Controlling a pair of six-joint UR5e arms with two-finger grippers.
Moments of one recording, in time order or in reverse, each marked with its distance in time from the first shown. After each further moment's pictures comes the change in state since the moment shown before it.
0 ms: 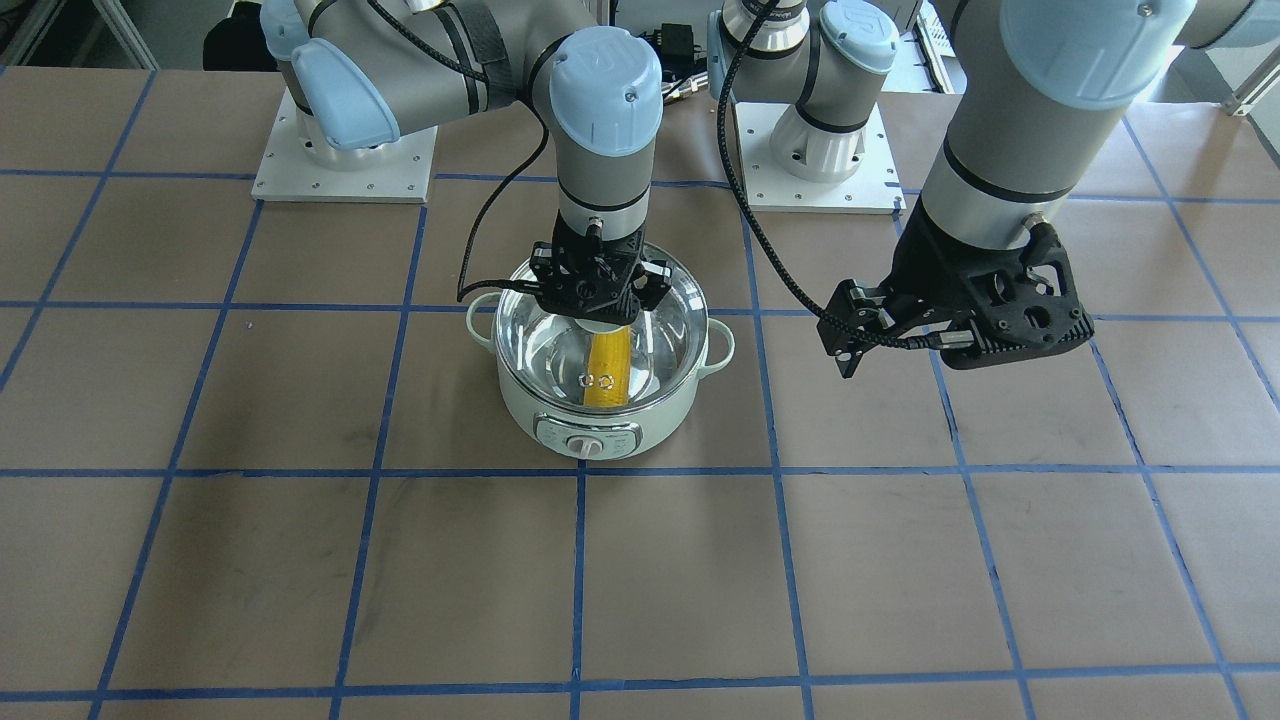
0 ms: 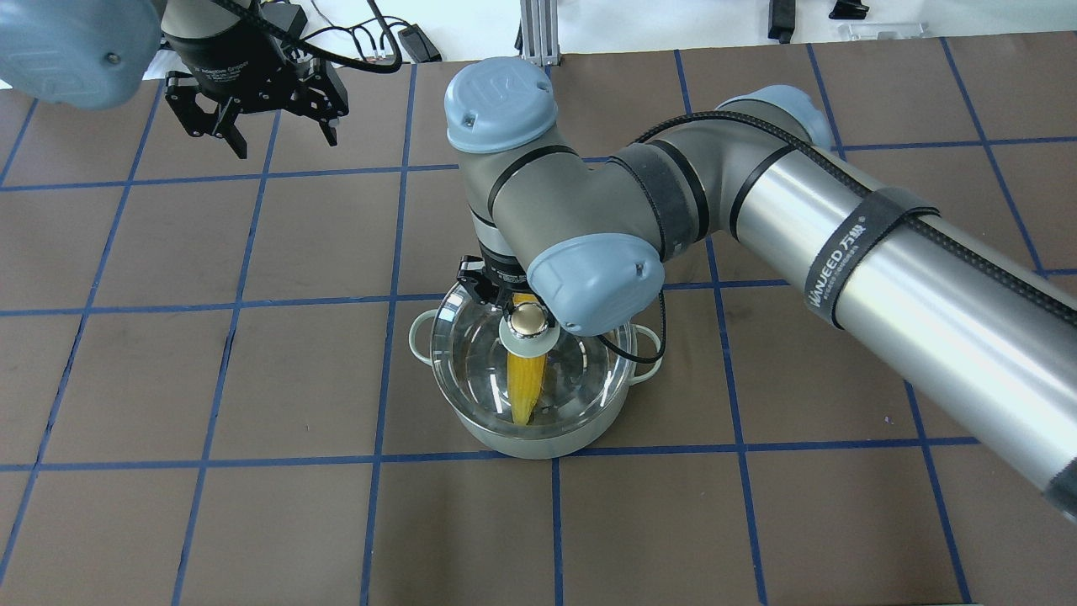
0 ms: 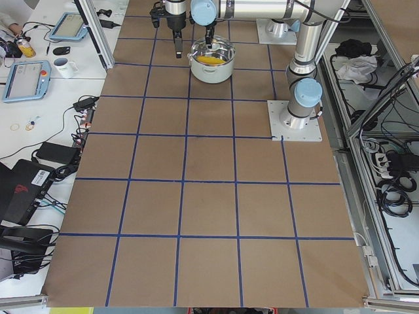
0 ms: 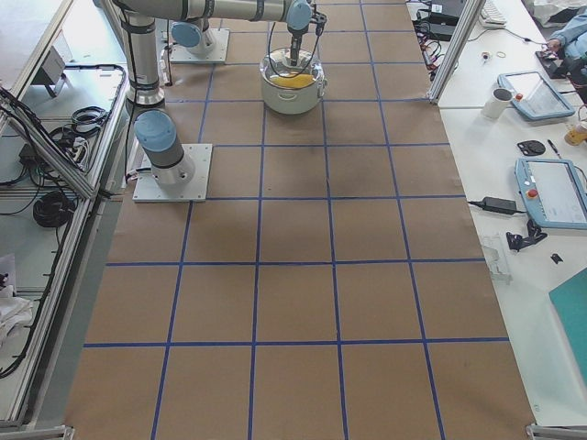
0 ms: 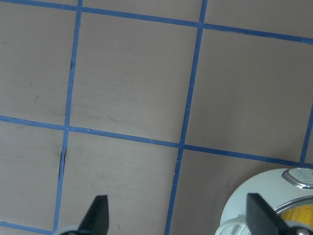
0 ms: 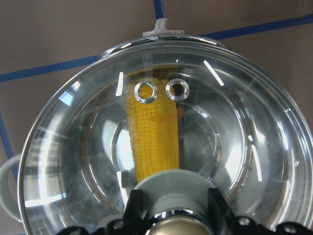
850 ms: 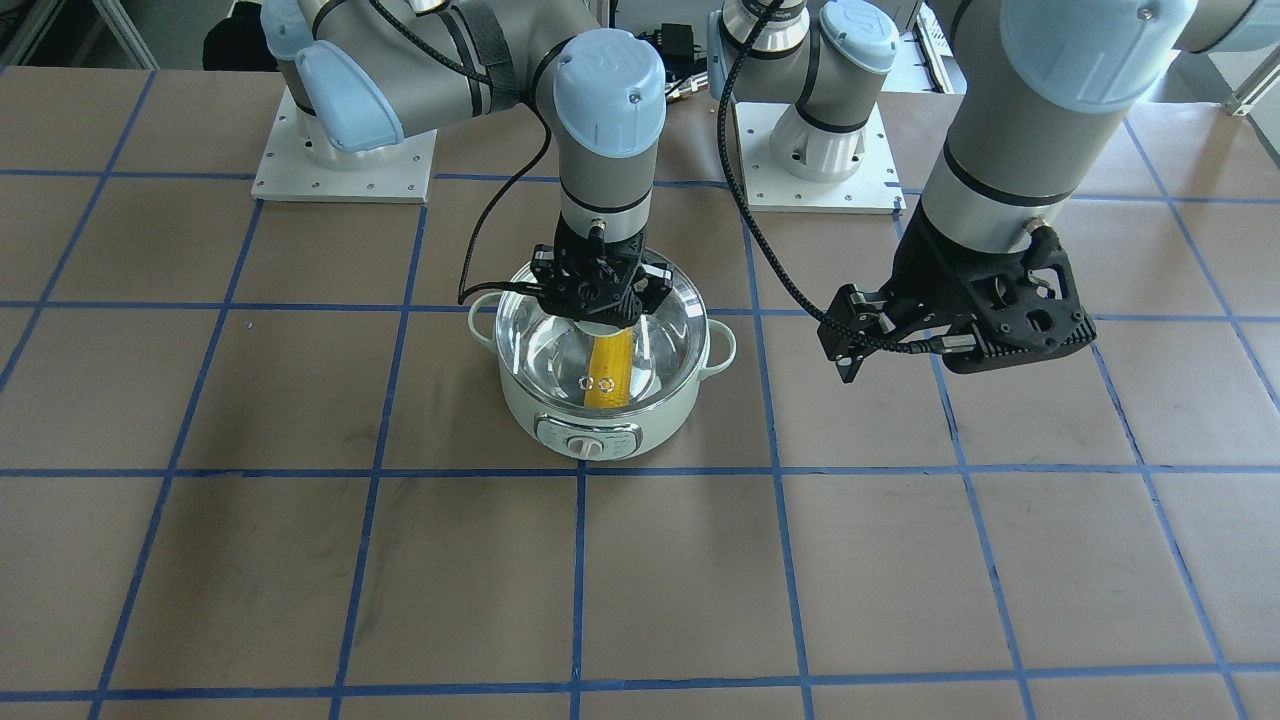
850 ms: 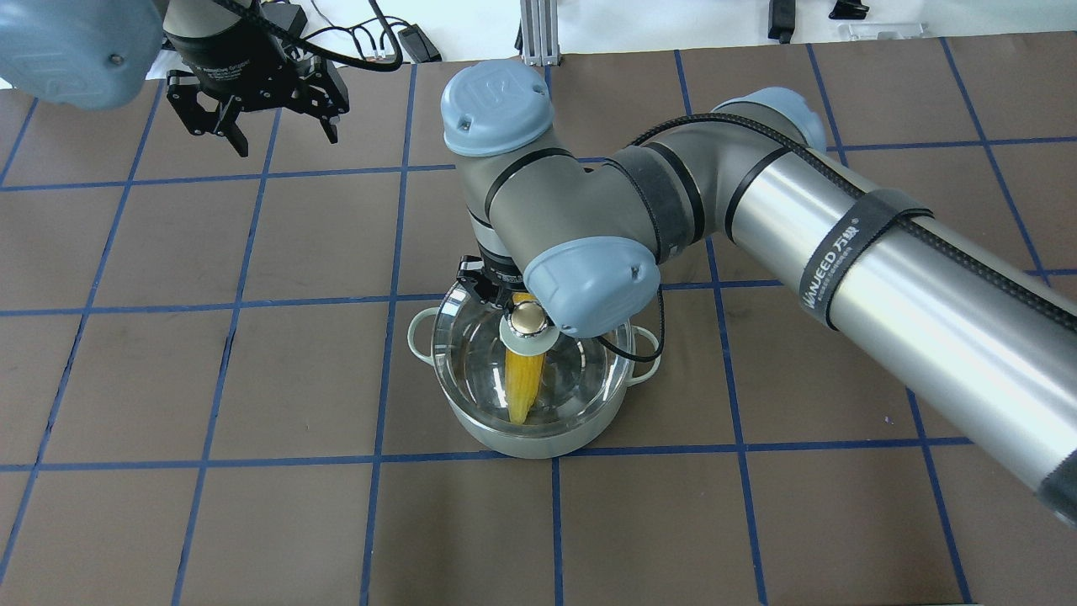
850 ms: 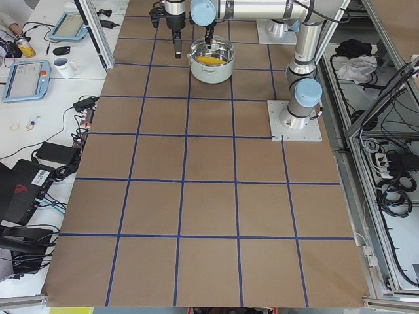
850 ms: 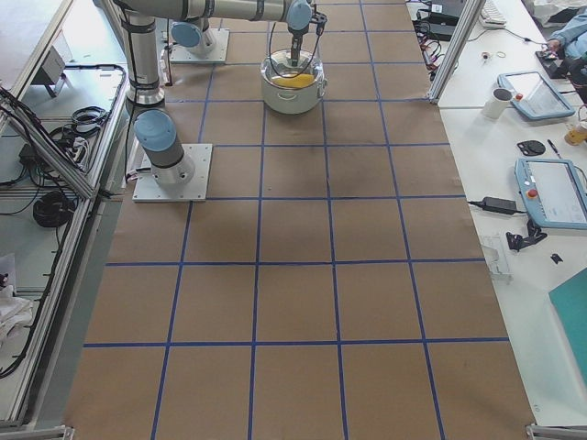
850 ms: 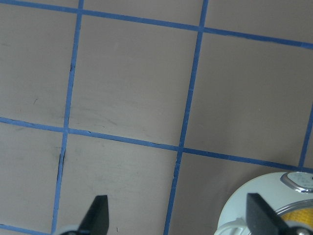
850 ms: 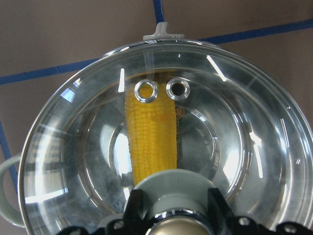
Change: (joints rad) left arm 0.000 -0.004 0.000 0.012 -0.001 -0.008; right arm 0.000 0.001 0.002 -0.011 -0.008 -0.005
